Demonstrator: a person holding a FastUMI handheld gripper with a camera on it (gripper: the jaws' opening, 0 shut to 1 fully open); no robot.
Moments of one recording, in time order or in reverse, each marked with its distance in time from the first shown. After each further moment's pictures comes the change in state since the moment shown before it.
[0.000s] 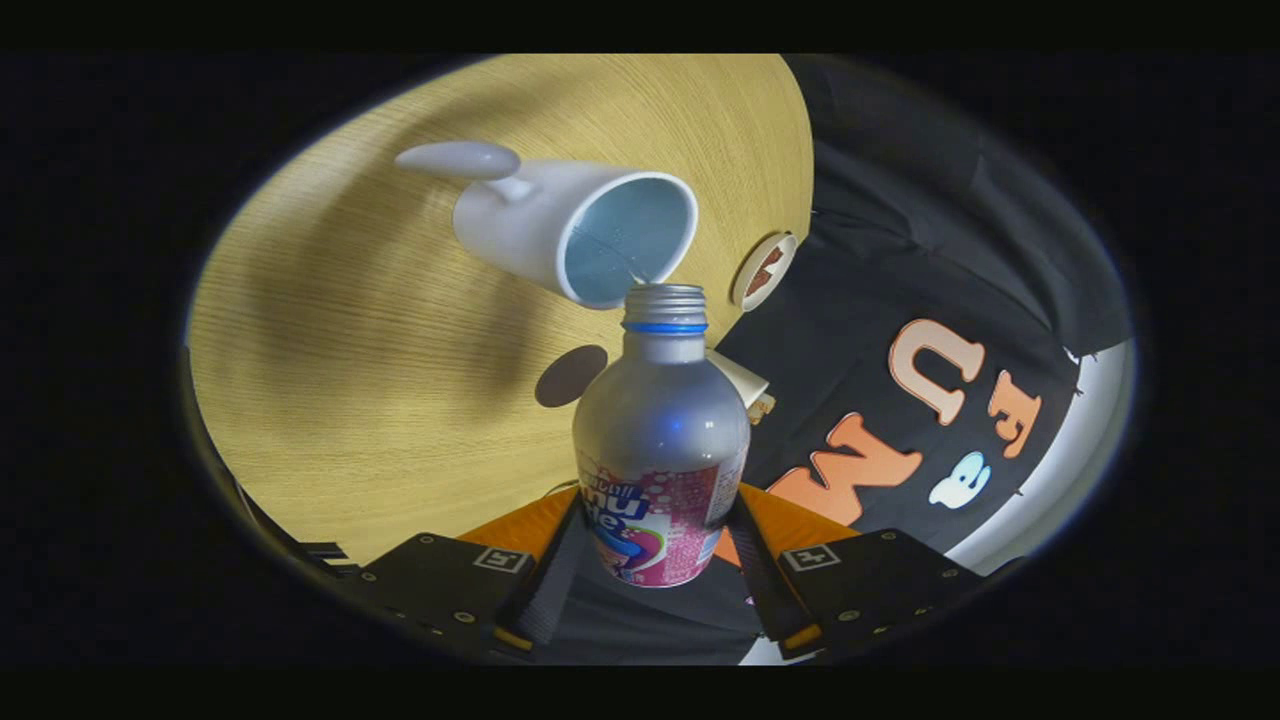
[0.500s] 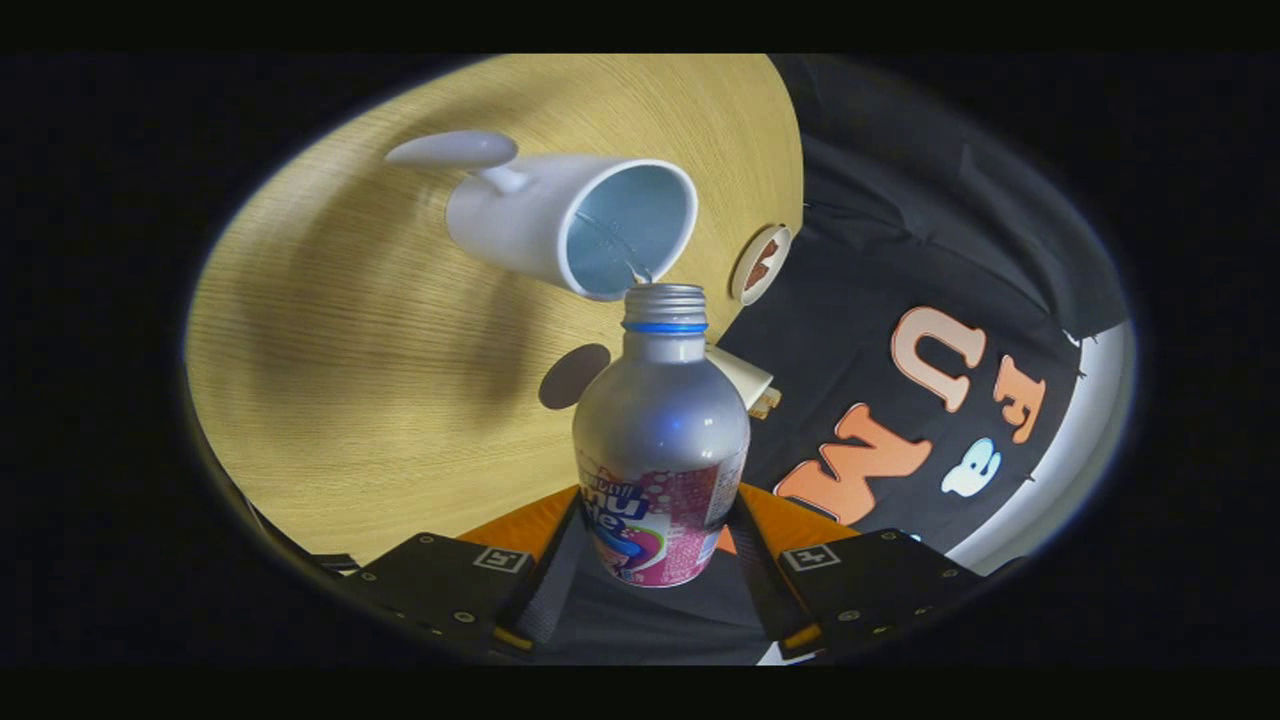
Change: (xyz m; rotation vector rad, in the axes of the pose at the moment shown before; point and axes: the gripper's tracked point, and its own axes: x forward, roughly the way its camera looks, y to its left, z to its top) arm 0.007 0.011 -0.004 0.058 0.002 0.010
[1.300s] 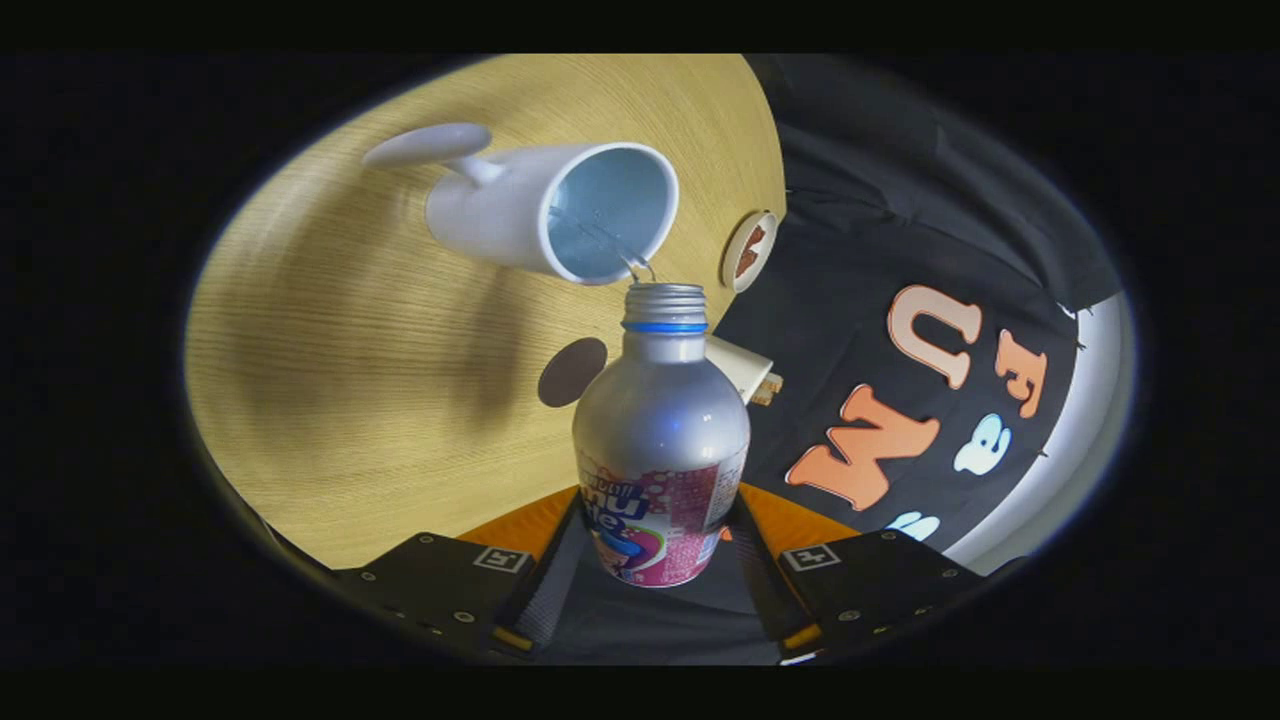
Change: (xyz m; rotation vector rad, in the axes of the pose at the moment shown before) arm 0.003 0.007 -0.007 0.078 0.020 -0.004
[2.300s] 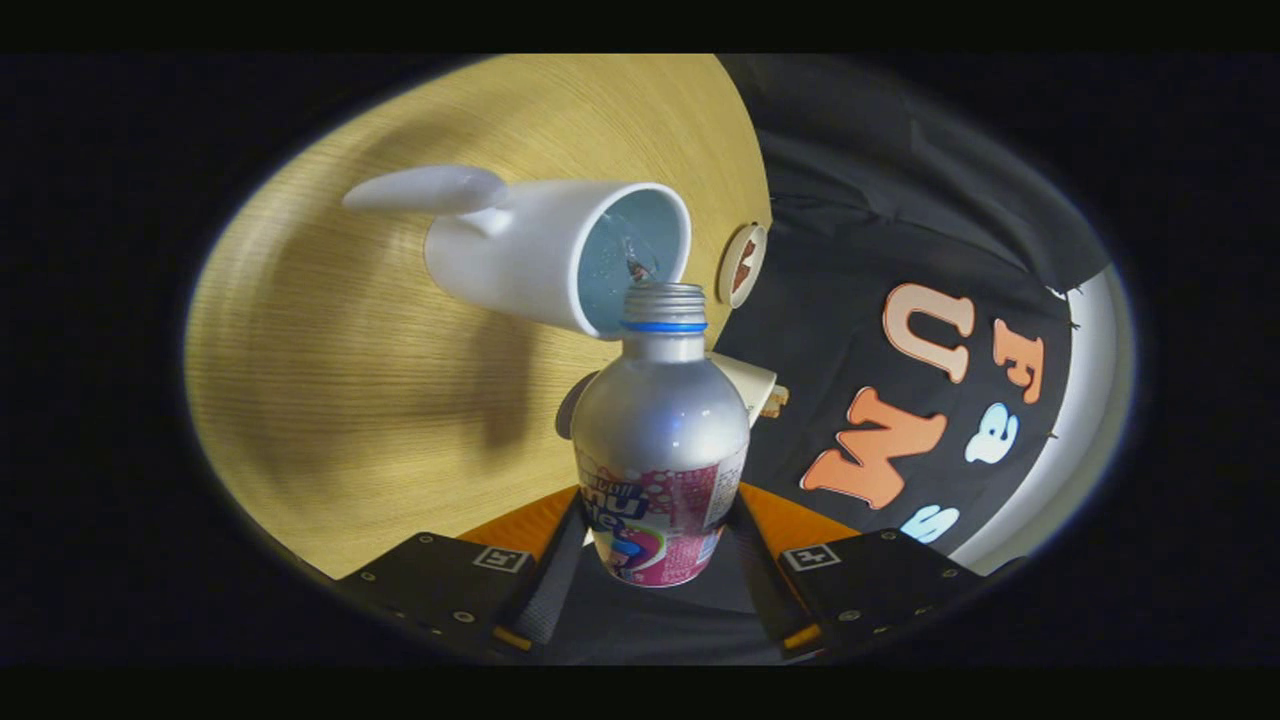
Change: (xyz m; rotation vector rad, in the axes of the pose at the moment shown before) arm 0.001 0.013 0.019 0.083 -0.039 -0.012
